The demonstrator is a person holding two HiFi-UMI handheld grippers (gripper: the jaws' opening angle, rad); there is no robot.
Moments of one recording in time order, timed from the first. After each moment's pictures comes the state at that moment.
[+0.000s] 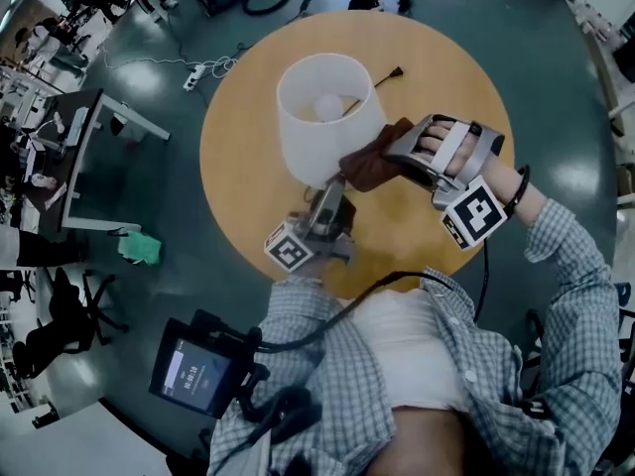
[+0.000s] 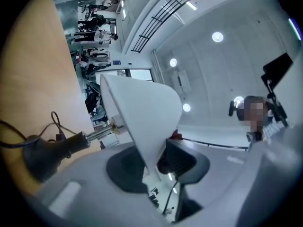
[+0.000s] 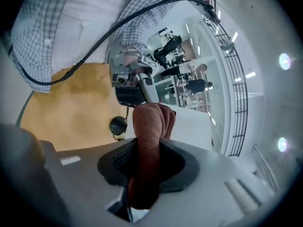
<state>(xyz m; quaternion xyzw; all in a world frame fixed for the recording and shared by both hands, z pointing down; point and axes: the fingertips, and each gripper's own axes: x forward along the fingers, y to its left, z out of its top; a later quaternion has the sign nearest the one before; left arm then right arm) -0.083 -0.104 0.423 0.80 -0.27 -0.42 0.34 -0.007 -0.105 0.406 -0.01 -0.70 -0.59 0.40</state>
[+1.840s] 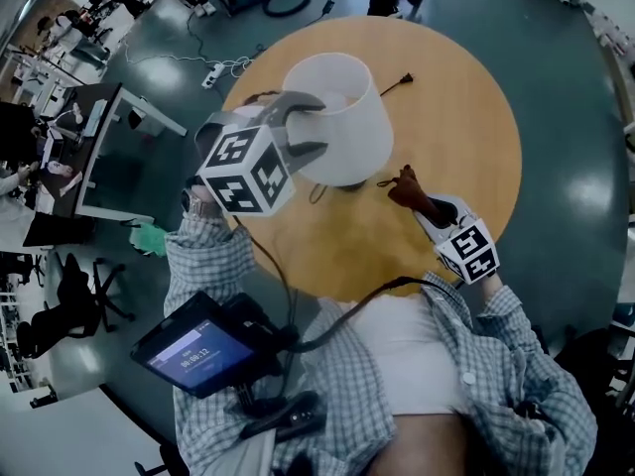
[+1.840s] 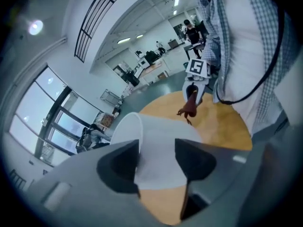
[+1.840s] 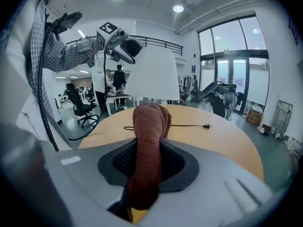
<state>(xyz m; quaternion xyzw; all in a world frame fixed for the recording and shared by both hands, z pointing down) -0.081 -0.140 0.351 0.82 -0.13 0.50 -0.25 0.071 -0.072 0.528 0.29 -0.92 0.09 0.25</state>
